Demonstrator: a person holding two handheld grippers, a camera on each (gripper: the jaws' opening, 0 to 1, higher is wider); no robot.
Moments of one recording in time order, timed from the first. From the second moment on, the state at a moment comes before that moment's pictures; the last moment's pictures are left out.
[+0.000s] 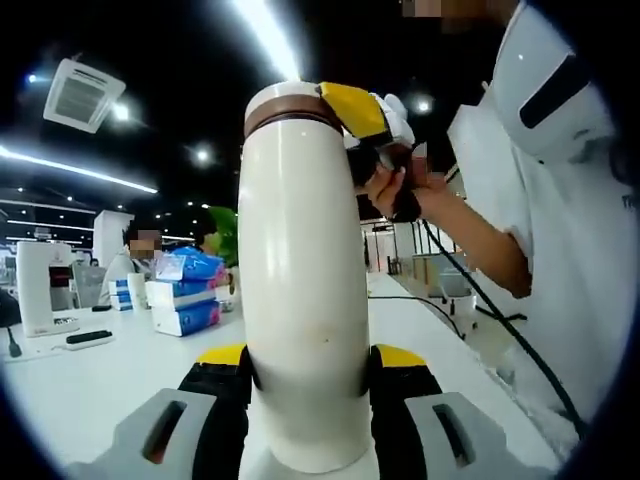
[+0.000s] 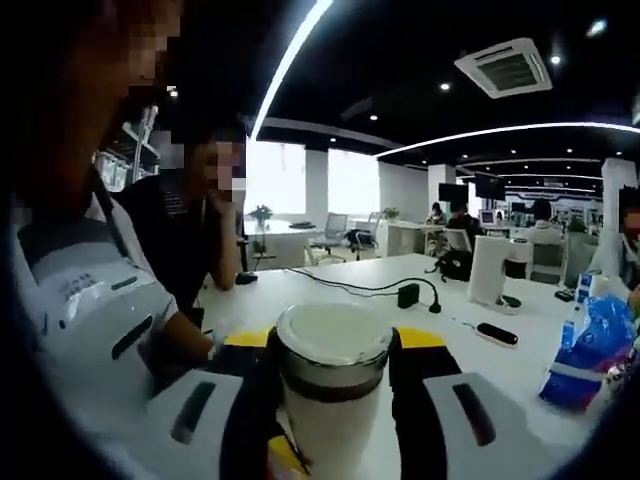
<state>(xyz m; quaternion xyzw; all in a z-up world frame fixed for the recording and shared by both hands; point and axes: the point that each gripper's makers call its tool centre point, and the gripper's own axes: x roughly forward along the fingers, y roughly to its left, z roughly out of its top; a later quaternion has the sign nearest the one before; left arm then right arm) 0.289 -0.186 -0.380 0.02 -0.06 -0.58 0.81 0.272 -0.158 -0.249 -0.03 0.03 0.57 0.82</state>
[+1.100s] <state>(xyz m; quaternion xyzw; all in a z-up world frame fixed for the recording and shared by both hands) 0.288 -0.186 -0.382 0.02 -0.06 -0.58 0.81 0.272 -0.166 -0.212 0.04 -0.03 0.61 0.79</state>
